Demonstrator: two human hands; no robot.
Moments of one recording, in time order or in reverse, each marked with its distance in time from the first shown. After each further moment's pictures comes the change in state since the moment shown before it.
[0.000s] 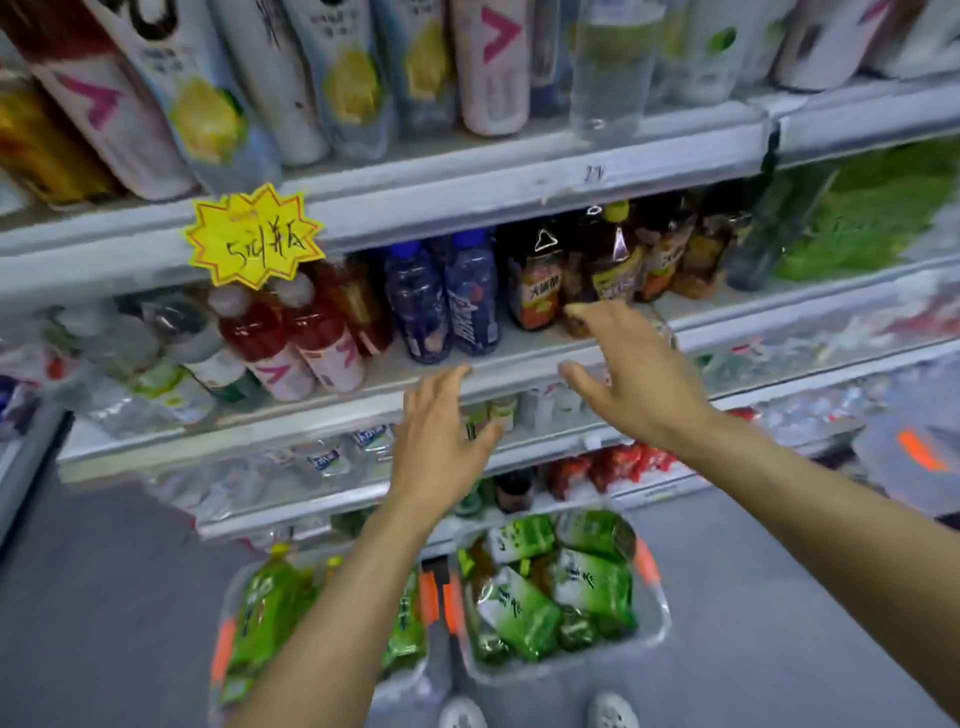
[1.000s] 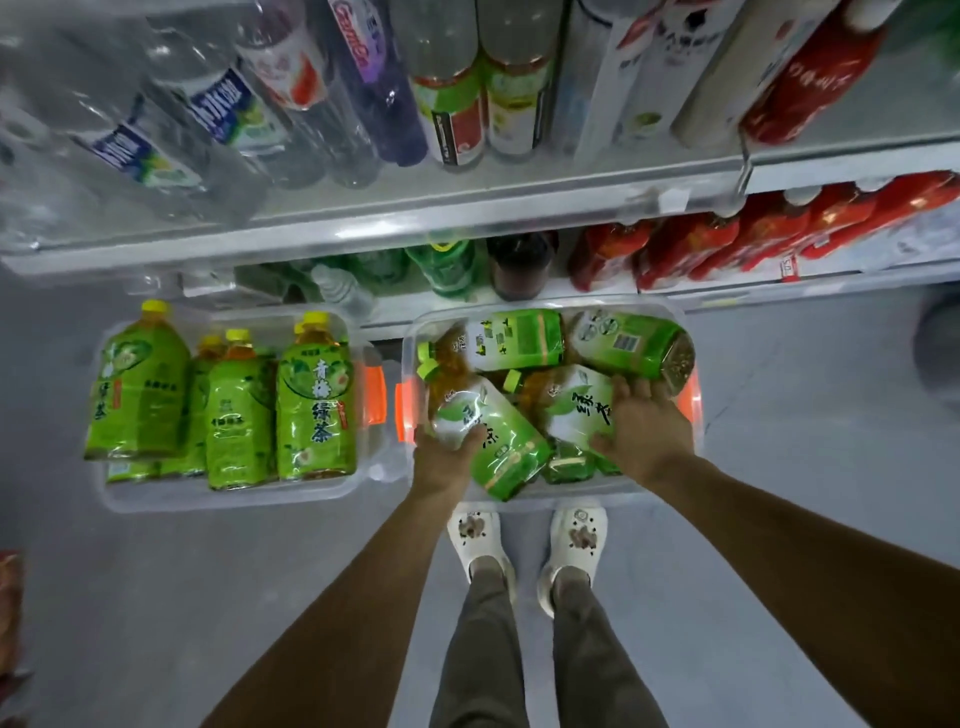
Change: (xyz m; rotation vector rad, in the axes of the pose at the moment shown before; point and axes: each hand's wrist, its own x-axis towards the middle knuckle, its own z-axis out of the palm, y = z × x) left_hand -0.094 -0.220 0.346 -0.457 -0.226 -1.214; right_hand -0.193 0.154 0.360 -0.247 -1.002 0.371
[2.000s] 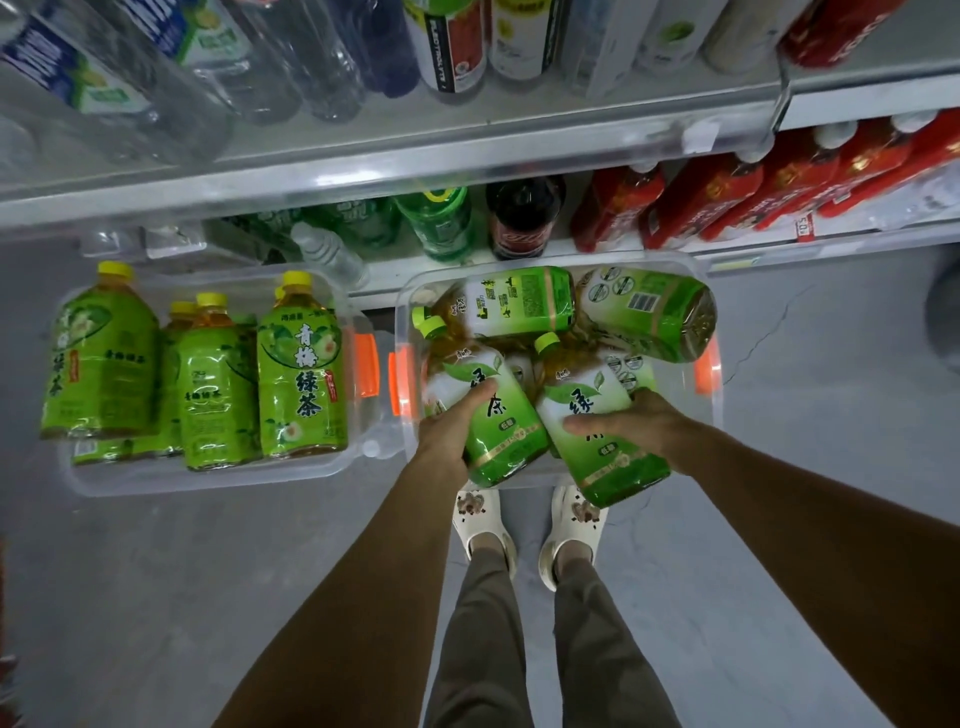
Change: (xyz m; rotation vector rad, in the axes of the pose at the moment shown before) left_hand 0.041 -0.020 0.013 -0.529 -0.178 -0.277; right_hand 0.014 0.006 0.040 0.831 -0.401 0.326
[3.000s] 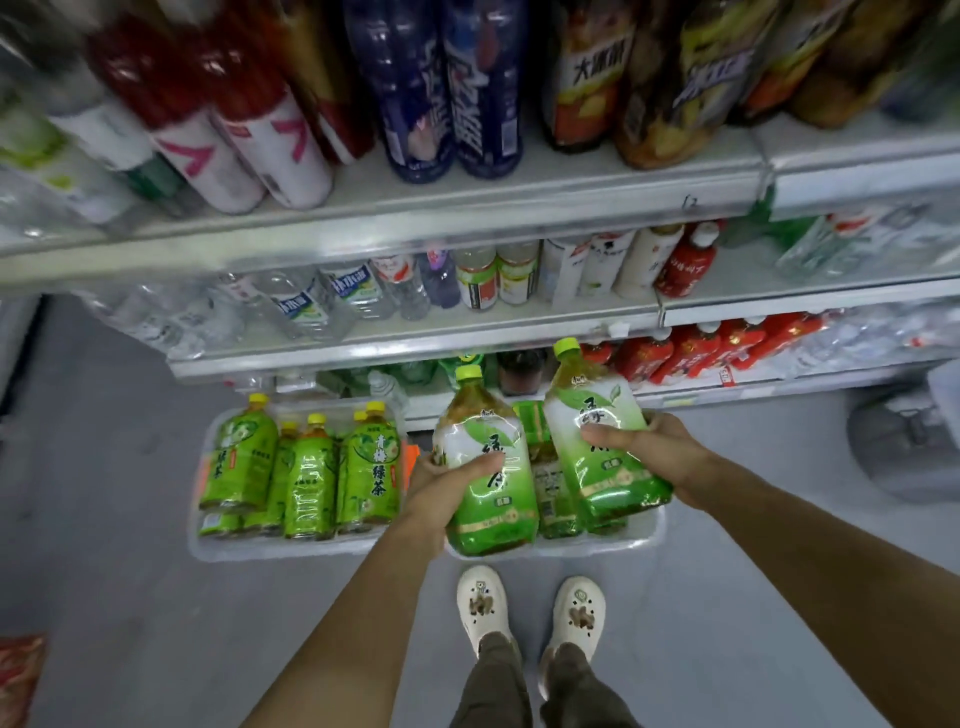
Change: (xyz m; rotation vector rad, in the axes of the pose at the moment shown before) left_hand -0.223 0.058 -0.031 0.206 -0.104 0.426; right_hand -0.215 -0.055 -0.079 0.380 0.126 -0.403
